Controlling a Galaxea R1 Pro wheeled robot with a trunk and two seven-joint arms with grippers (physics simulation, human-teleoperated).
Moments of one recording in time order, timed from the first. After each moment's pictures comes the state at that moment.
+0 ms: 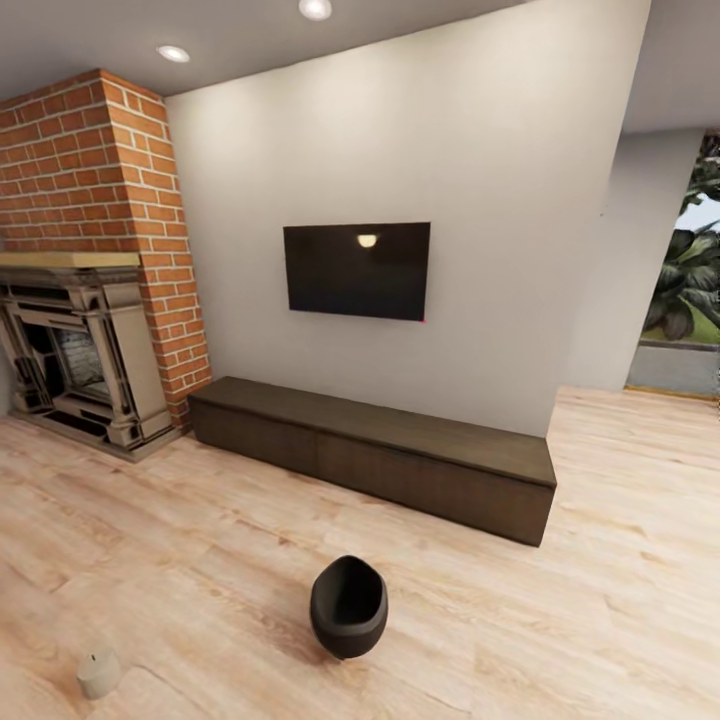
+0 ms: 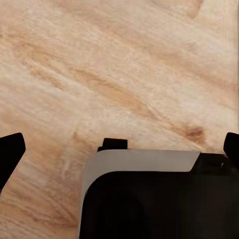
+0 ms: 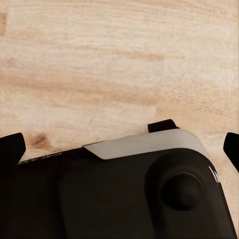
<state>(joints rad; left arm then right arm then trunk) 0.01 0.01 0.01 -0.10 0.07 -0.36 0.01 -0.01 0.07 0.00 -0.03 -0.25 -0.39 0.00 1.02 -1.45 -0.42</state>
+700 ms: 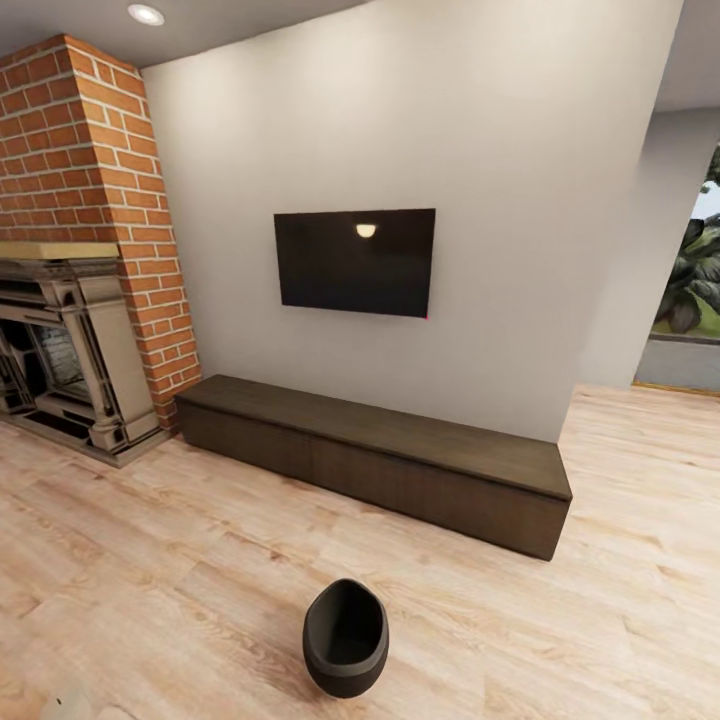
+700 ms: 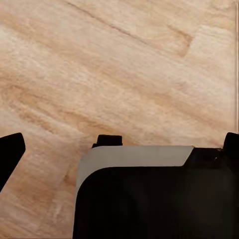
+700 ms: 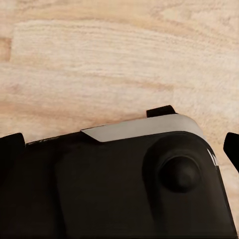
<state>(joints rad) 0.00 0.00 0.00 -0.11 0.06 -0.36 0.00 -0.01 0.07 0.00 -0.03 -0.24 -0.37 0.00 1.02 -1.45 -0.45</state>
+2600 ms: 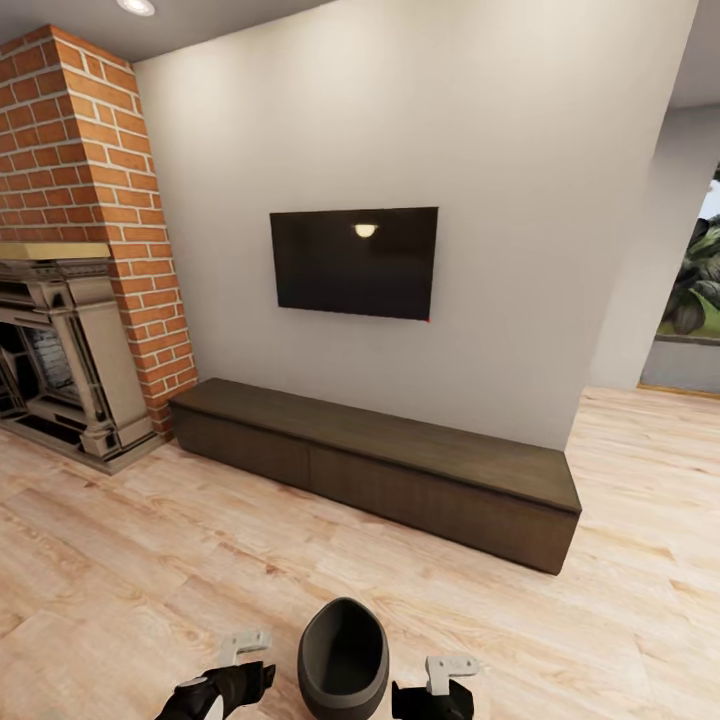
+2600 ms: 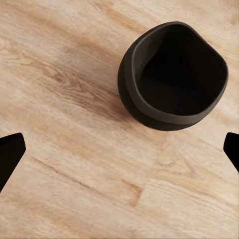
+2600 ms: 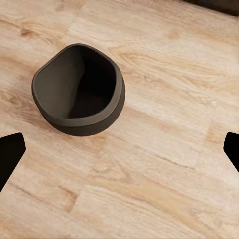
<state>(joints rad) -0.33 -0.02 -0.01 -0.58 0.14 0.28 0.00 -0.04 0.09 0.38 -1.12 -0.24 0.36 -0.33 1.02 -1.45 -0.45</state>
